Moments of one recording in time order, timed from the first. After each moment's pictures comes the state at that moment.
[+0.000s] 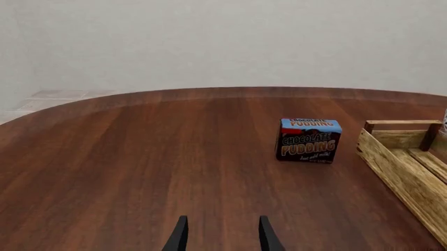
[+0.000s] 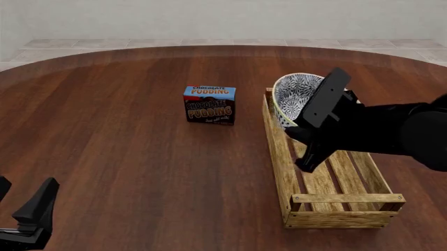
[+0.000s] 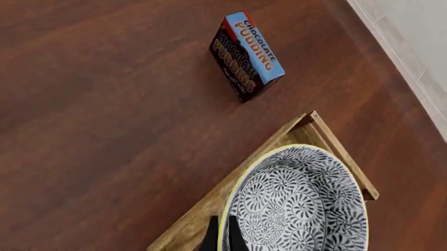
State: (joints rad) left arm -0.05 0.00 0.00 0.07 -0.03; right arm 0.54 1.15 -0.83 0.44 -0.51
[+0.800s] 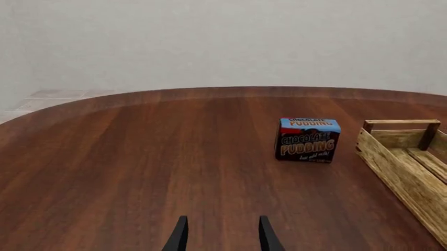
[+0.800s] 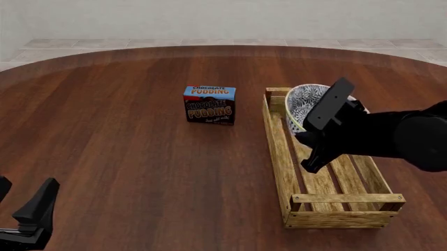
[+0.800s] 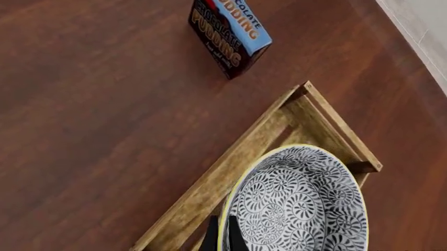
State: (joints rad) left arm -0.05 0.00 0.00 0.07 -0.03; right arm 0.45 1.19 -0.78 0.40 -0.49
